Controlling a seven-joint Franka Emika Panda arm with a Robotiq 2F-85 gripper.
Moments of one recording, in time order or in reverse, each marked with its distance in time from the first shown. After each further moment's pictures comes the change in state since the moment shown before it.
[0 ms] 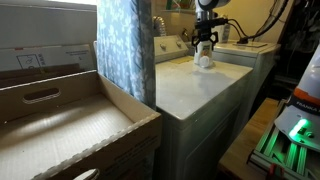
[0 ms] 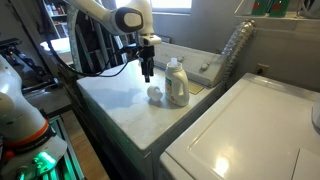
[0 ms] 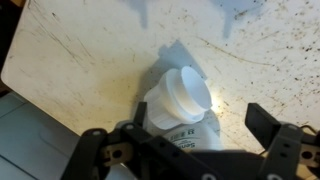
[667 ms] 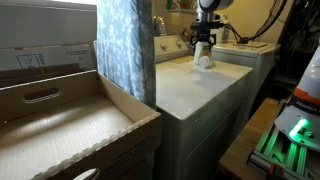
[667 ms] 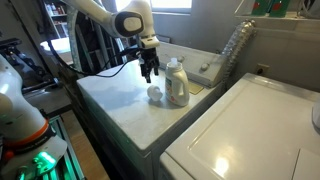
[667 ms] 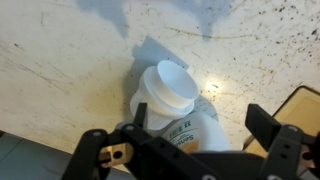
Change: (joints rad) arm -0.020 0.005 0.000 -0.032 0.036 0.130 0.234
